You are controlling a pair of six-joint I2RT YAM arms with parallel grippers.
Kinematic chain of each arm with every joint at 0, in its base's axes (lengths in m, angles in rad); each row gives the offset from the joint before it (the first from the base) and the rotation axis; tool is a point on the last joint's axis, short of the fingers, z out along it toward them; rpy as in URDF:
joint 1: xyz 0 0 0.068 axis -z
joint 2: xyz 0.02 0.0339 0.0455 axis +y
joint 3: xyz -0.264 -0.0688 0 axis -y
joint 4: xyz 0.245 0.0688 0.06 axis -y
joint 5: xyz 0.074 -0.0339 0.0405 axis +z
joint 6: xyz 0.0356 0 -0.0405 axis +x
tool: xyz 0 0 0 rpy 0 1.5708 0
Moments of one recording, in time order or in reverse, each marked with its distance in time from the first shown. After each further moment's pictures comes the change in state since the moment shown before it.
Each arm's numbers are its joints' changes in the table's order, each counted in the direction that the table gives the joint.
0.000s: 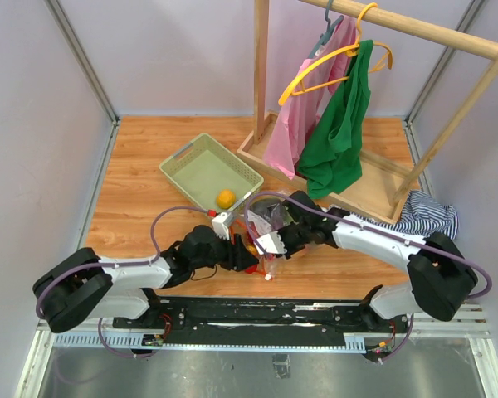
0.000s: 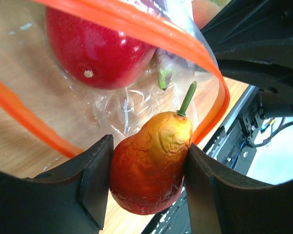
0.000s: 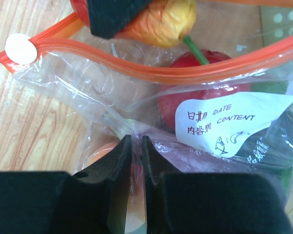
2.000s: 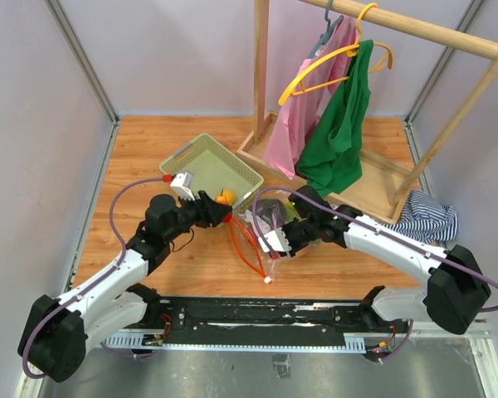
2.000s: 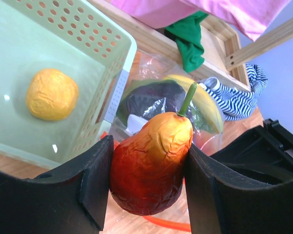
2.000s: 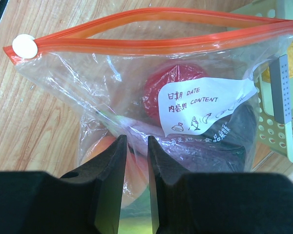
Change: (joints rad) left arm -0.397 -0.339 0.150 -0.262 -0.023 0.129; right arm 0.017 -0.109 0.050 -0.101 0.038 -0.016
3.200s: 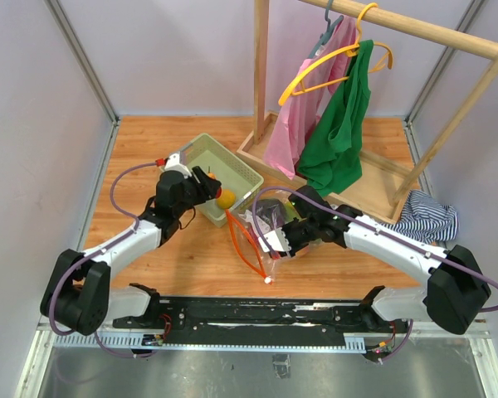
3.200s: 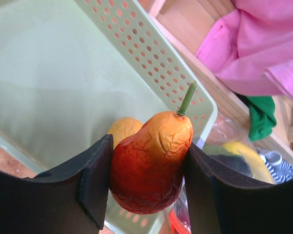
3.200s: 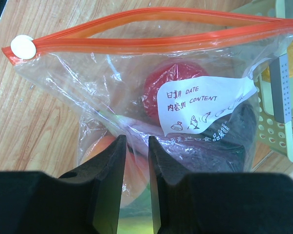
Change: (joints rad) left arm -0.109 0.333 0.169 0.051 0.230 -0.032; right arm 0.000 0.000 0.000 0.000 -0.003 0.000
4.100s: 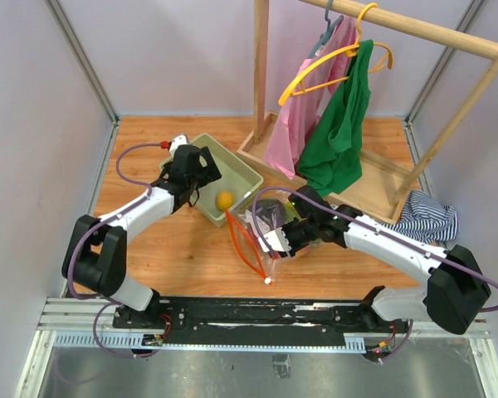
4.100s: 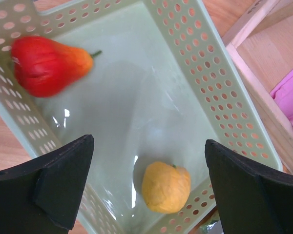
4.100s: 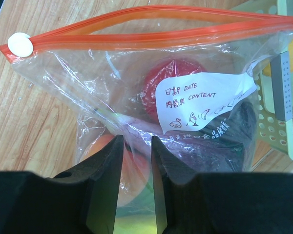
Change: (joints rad) left arm -0.001 0.271 0.365 -0.355 0.284 -0.010; right arm 0.000 0.000 0.000 0.000 -0.008 0.000
